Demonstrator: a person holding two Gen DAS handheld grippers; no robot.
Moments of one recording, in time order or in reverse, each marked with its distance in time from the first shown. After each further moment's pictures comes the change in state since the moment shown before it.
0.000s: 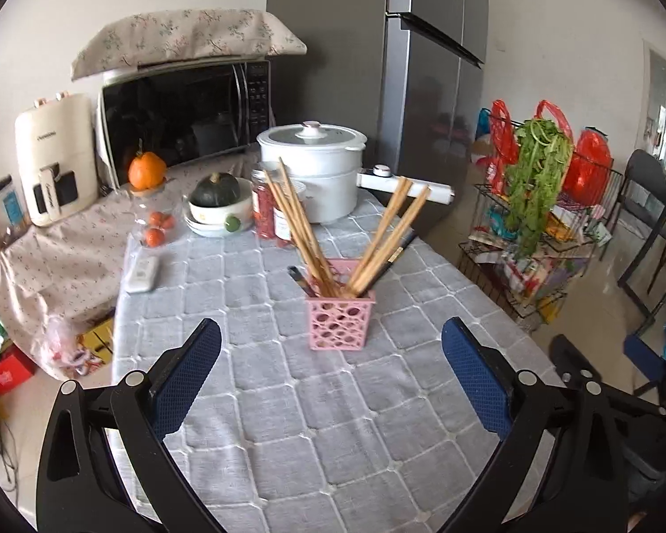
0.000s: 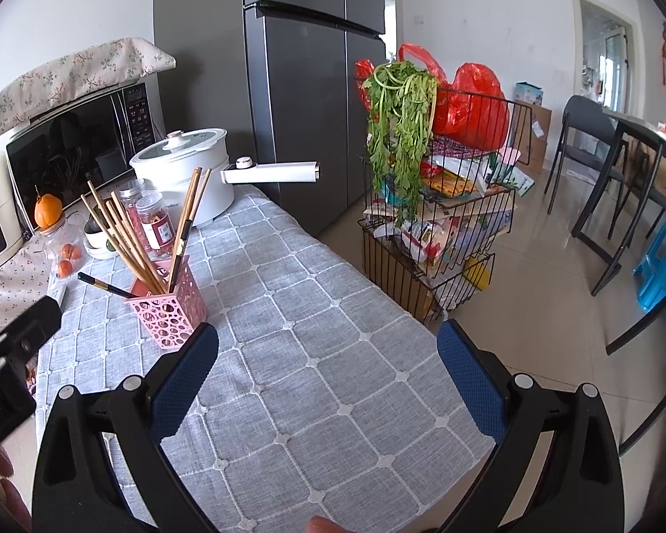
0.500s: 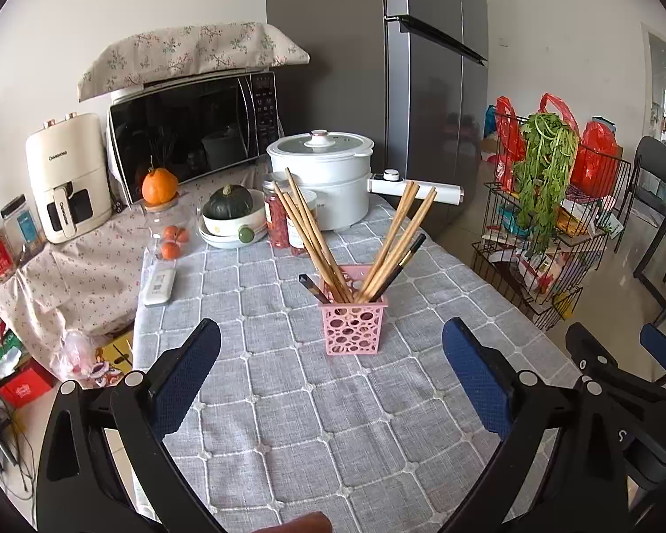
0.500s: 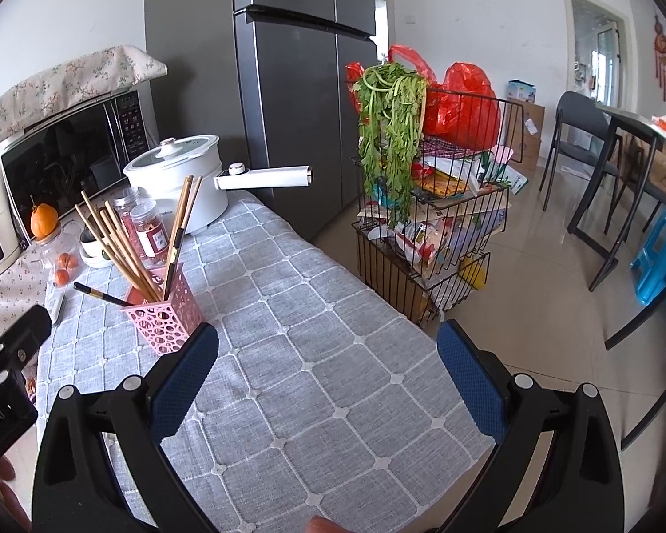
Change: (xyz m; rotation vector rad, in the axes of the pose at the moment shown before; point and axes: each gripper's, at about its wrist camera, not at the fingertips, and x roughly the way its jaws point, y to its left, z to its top) left arm -0.003 -0.011 0.002 0.041 -0.006 0.042; right arm -0.002 -0.007 0.002 0.027 -0.012 -0.012
